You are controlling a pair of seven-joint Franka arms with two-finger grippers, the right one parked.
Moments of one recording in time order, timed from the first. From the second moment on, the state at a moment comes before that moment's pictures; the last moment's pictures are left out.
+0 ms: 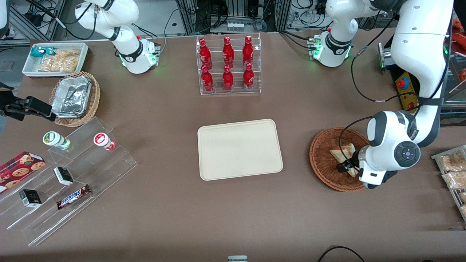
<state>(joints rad) 0.07 0.53 -0.18 -1.73 0.06 2.07 -0.65</state>
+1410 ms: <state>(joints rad) 0.07 0.55 -0.15 -1.75 0.06 2.02 -0.82</state>
